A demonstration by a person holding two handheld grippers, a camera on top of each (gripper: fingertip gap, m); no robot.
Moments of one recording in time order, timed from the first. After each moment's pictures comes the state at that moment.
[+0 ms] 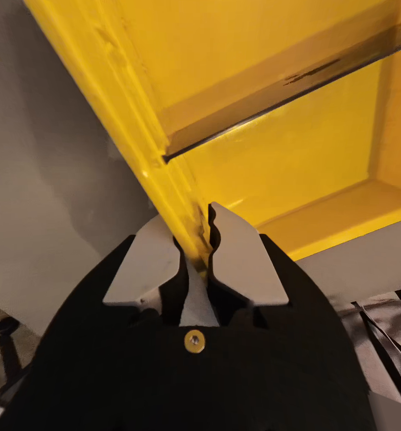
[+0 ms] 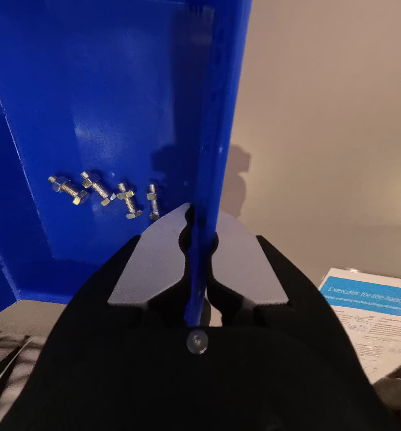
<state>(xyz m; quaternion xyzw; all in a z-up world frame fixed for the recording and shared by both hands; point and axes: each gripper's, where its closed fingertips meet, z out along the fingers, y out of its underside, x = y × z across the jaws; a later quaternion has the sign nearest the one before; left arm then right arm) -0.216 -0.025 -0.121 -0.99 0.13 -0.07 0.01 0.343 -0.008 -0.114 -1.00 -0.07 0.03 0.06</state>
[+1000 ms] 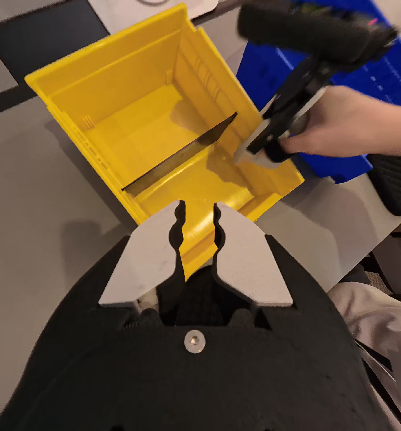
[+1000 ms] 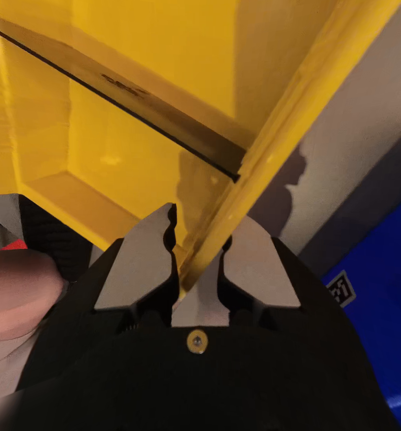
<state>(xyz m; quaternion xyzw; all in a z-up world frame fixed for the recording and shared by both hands) -0.125 -0.045 0.016 -0.90 0.28 -0.18 0.27 0.001 -0.016 -0.129 -0.96 -0.22 0.19 0.02</state>
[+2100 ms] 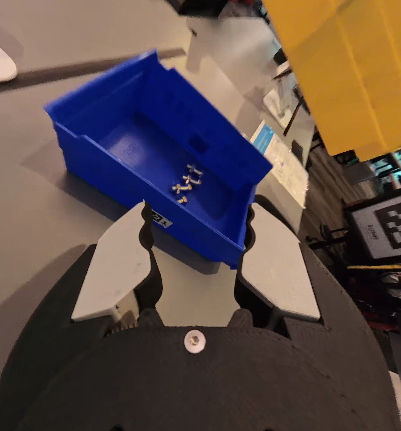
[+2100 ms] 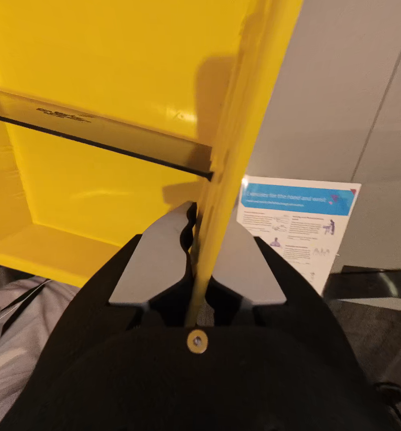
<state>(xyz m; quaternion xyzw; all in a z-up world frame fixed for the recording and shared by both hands) 0.104 -0.036 -0.007 -0.80 0.30 -0.44 0.27 0.479 -0.086 0.063 -0.99 -0.01 0.07 0.12</state>
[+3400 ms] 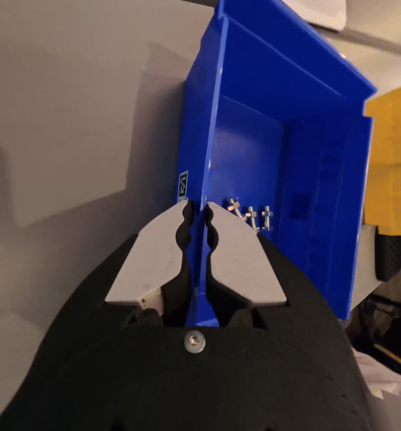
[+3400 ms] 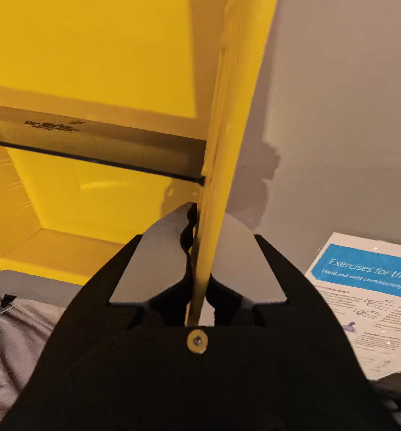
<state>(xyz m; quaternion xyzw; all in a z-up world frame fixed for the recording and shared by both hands) -0.235 0.025 -0.079 -0.94 0.07 -0.25 0.21 0.400 -0.074 -0.143 -1.00 -0.05 0.08 0.00</state>
